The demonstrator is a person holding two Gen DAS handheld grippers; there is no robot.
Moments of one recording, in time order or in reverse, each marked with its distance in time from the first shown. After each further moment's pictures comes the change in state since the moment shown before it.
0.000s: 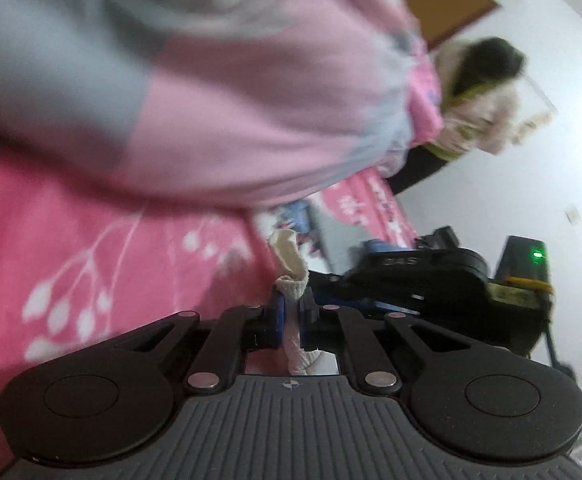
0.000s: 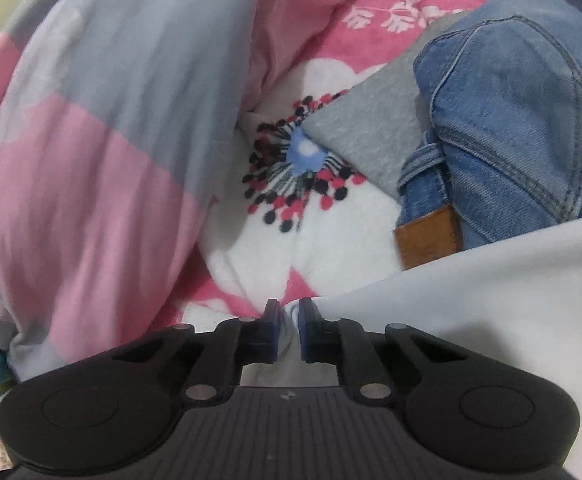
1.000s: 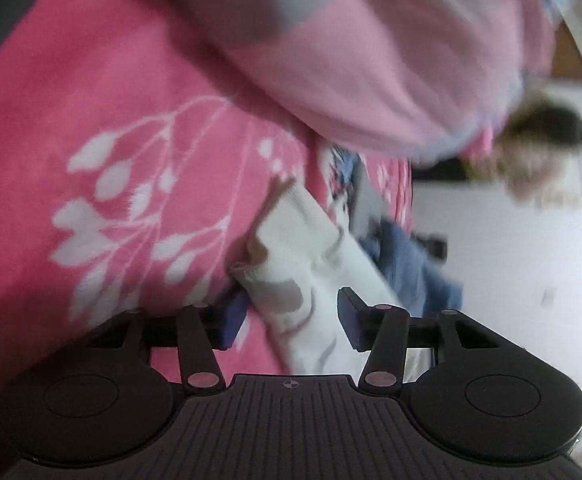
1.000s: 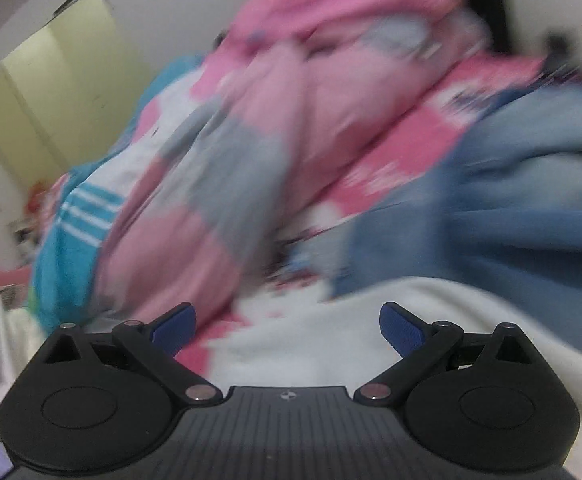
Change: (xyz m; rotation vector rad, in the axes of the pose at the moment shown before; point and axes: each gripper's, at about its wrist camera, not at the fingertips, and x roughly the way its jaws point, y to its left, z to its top) left arm 0.018 0.061 -0.021 -0.589 0.216 -0.031; right arm -0.156 -0.038 0.010 -0.218 -0.213 0.141
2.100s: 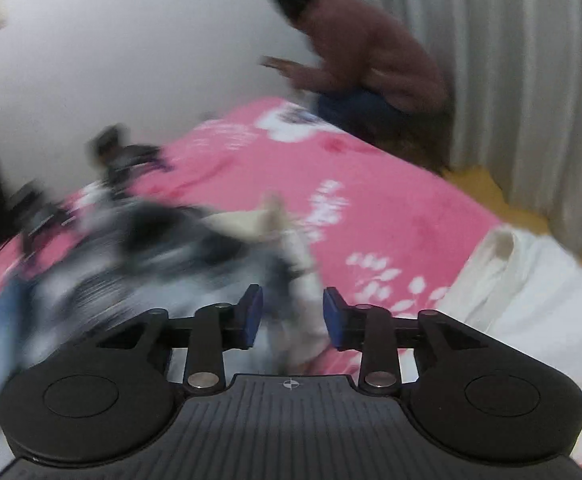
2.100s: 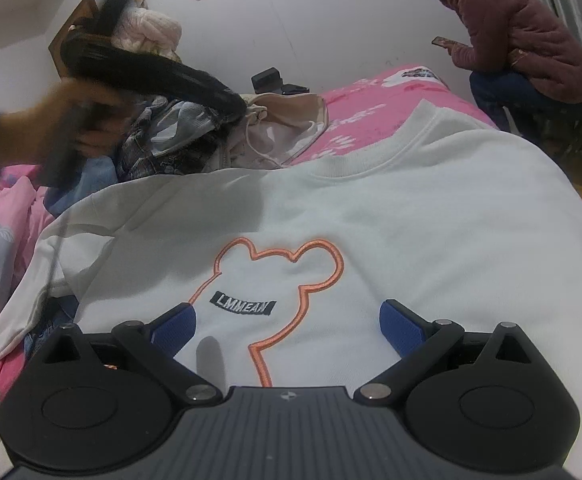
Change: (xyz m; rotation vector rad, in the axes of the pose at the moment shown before) left arm 0.276 -0.314 -0.387 1.921 0.388 -0.063; right arm -0.257 -0.153 -0.329 0.359 -0.529 -0.681
